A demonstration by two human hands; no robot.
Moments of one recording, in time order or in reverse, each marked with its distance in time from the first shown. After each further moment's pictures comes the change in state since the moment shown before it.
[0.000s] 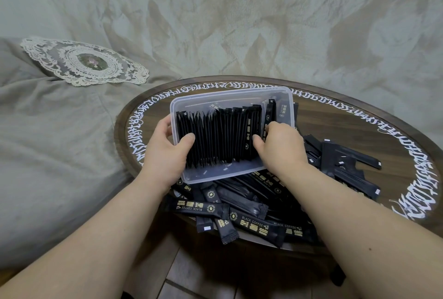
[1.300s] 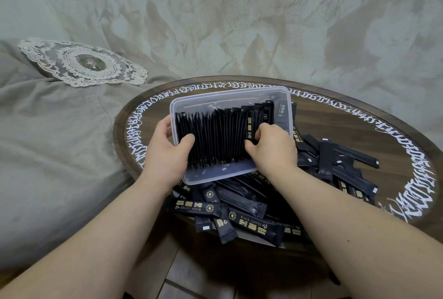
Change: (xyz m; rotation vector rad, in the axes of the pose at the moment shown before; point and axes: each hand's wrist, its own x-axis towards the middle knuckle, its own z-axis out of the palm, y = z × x) left_hand -0.004 0.005 0.004 0.012 0.039 -0.027; right_hand -0.001 -0.005 0.013 0.073 0.018 0.038
